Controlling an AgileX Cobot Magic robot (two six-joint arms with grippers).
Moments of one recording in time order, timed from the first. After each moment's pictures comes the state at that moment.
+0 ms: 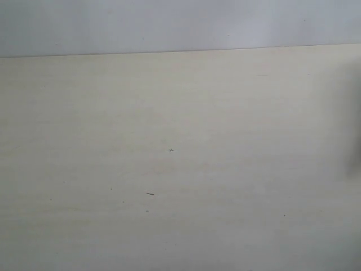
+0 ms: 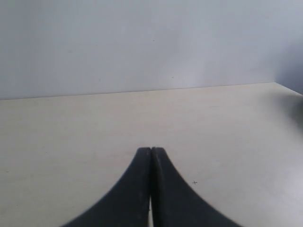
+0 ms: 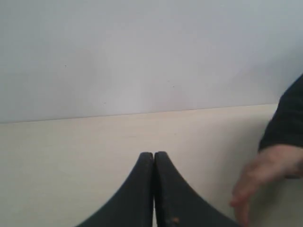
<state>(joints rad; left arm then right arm) -0.40 0.46 -0.05 0.37 -0.21 -0.50 -0.01 0.01 -0.01 0.12 0.17 -0.08</state>
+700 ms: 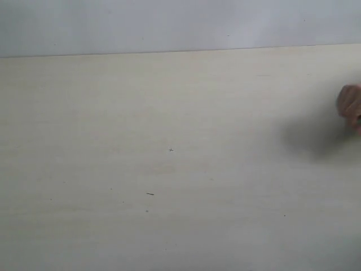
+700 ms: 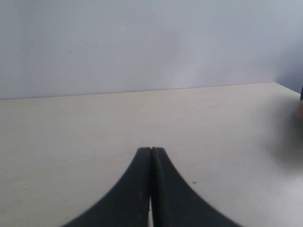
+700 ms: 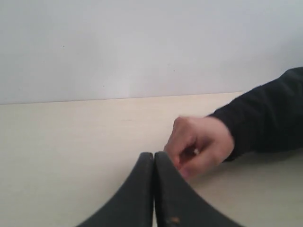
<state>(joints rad) -0.40 0.46 -0.05 0.37 -0.21 -0.50 -0.01 0.01 0.00 0.10 0.22 -0.08</state>
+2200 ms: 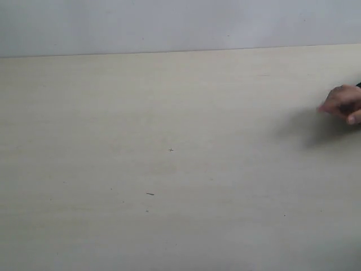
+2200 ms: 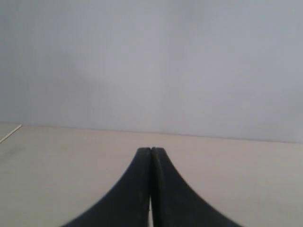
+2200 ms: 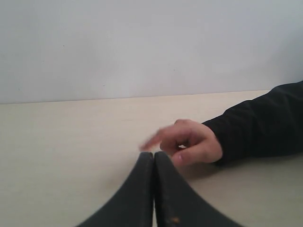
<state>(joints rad) 0.00 0.12 -0.05 0.41 0.02 -0.48 -0.01 0.01 0.00 0.10 0.22 -0.08</state>
